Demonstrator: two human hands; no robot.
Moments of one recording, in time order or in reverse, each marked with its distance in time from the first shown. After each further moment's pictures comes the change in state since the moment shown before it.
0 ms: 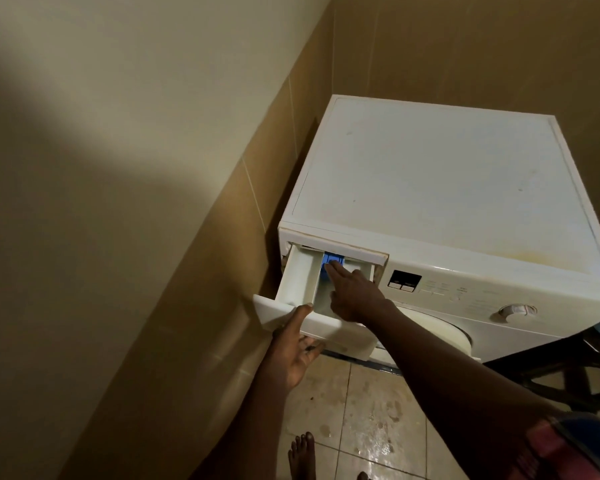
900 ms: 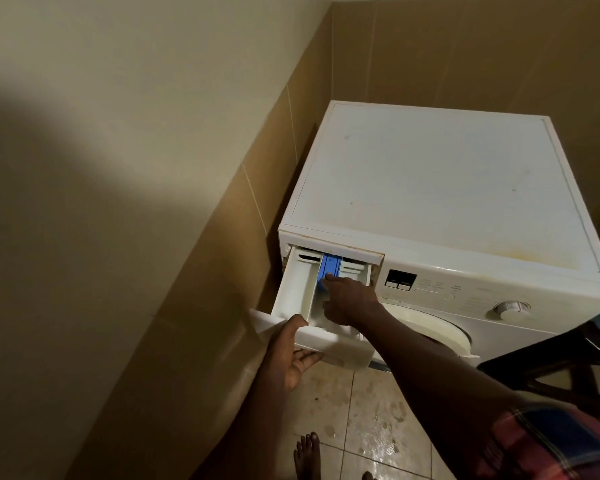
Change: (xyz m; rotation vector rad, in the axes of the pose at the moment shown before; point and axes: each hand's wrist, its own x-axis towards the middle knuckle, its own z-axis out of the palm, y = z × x) left_hand -0.025 -0.002 -0.001 0.022 0.076 0.020; right_hand -0.006 -0.010 0.005 -0.039 0.017 0.040
